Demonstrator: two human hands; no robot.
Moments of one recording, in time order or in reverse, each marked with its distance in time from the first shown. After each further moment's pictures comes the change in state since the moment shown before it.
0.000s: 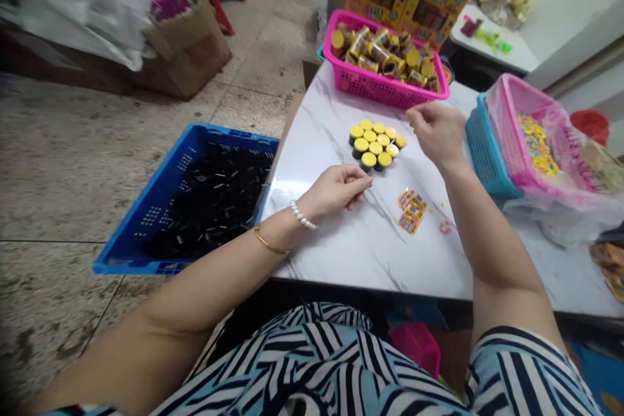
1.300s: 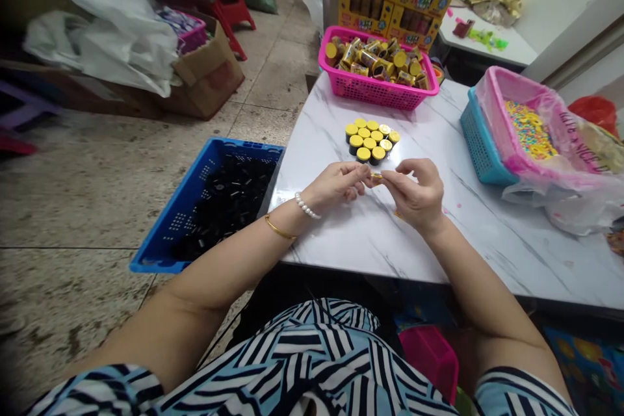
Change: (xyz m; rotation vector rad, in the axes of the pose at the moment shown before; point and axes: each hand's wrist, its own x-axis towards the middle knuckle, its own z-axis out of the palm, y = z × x) left_hand 0.002 -0.012 0.006 -0.096 -0.143 0.175; right_hand -0.149 -0.048 -0.015 -0.014 0.209 -0.377
